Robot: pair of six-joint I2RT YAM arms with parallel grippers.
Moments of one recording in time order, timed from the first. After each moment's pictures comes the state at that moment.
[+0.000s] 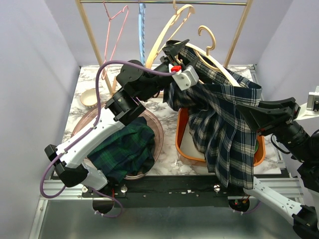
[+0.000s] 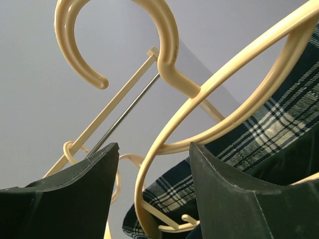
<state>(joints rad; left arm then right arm) -0.91 1.44 1.74 0.07 0.12 0.79 0.66 0.61 1.40 -0.42 -0.13 0.32</state>
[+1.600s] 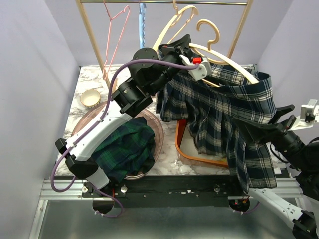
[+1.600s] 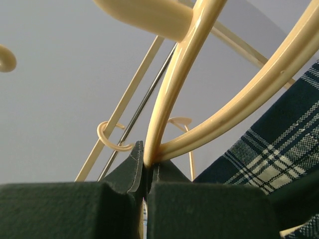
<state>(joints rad) -0.92 1.58 1.99 -0.15 -0.10 1.04 0.65 0.50 1.28 -0.49 -0.08 0.27</state>
